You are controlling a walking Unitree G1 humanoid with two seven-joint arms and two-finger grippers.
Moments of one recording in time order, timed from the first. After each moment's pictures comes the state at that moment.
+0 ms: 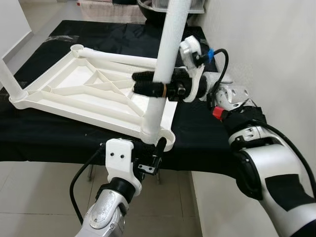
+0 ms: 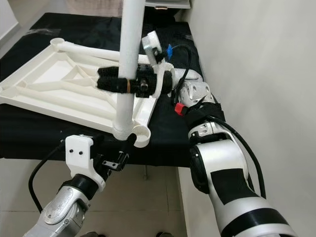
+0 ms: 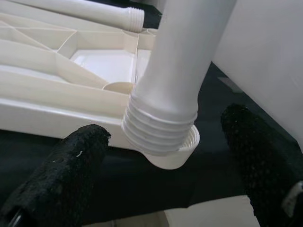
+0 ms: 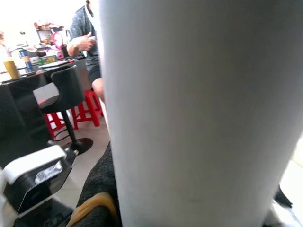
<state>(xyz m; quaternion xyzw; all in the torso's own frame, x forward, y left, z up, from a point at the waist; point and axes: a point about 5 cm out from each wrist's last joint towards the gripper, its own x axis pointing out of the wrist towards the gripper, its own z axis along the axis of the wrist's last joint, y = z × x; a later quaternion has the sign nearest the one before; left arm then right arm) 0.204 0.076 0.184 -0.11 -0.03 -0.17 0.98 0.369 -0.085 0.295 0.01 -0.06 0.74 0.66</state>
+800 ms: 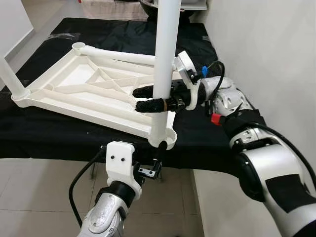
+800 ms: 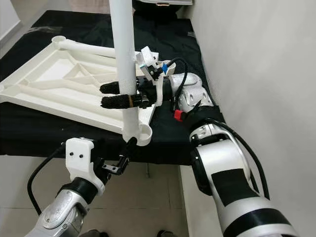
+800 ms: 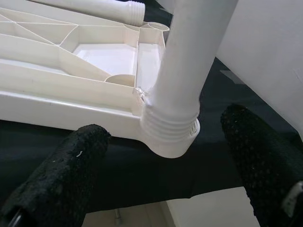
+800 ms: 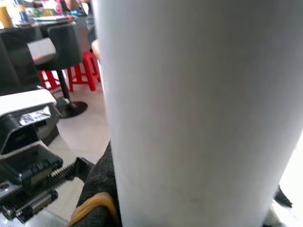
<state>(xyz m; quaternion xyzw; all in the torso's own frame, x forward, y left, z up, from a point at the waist) 0.199 0.076 0.183 -0.10 -0.03 -0.18 0.98 0.371 -0.092 0.288 -0.09 -0.05 0.74 0.66</state>
